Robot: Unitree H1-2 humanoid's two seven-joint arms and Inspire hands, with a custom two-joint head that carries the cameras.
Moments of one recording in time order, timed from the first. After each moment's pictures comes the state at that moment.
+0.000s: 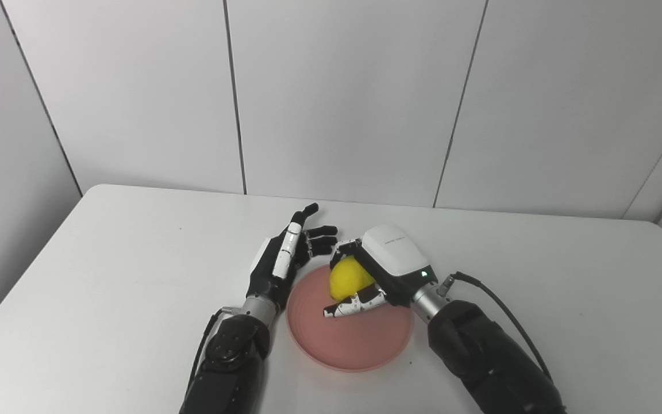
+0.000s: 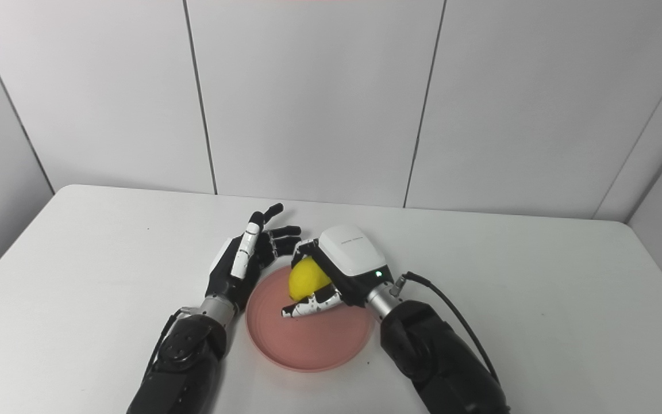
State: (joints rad) left arm -0.53 -0.05 0.02 0.61 -0.15 -0.17 -0.18; right arm -0.60 -0.23 0.47 0.32 -0.84 -0.16 0.01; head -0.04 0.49
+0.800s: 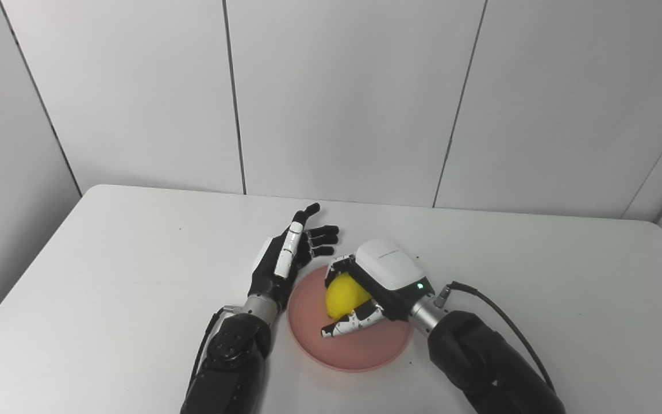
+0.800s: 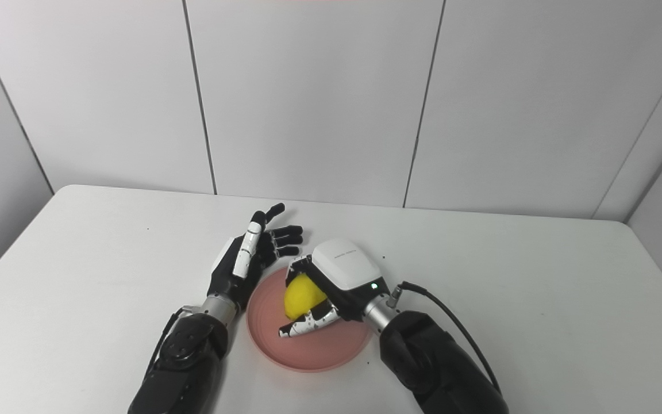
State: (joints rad) left arm -0.54 -0.05 0.02 0.62 -0.14 -0.17 -0.18; right arm -0.56 -0.23 0.49 0.28 -0.84 -0.16 0.08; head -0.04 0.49
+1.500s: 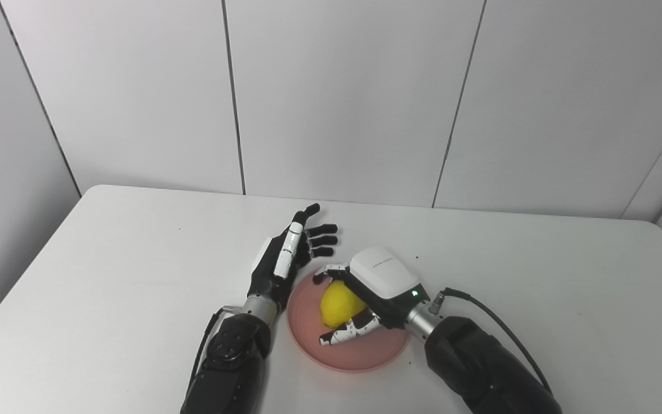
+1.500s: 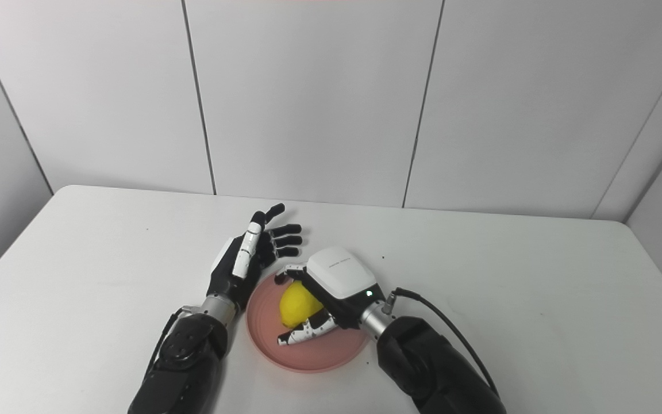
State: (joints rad) left arm -0.54 -0.05 0.03 0.63 -0.14 -0.18 -0.18; right arm -0.56 -0.24 0.50 0.28 -0.84 -0.17 0.12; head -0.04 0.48
